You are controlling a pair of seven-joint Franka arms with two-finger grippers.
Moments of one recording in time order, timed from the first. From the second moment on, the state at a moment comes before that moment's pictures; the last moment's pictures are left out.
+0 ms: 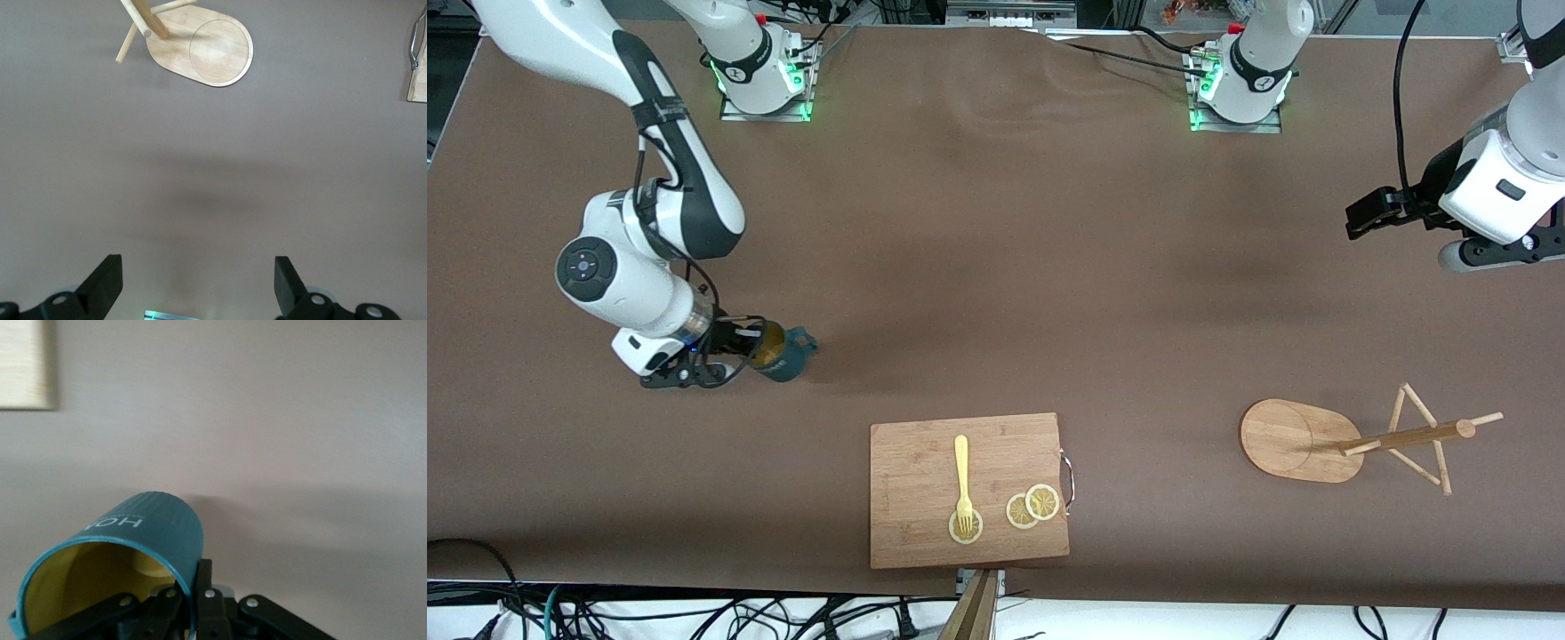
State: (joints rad) left arm 0.14 0.09 -0.25 -1.52 0.03 1.47 -0.27; right arm 0.03 0.43 0.20 -1.83 -0.01 2.29 0.12
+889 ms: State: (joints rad) left arm 0.14 0.05 -0.28 -1.66 0.03 1.59 -0.27; right arm 0.52 0.69 0.24 -1.43 -0.01 2.20 0.96
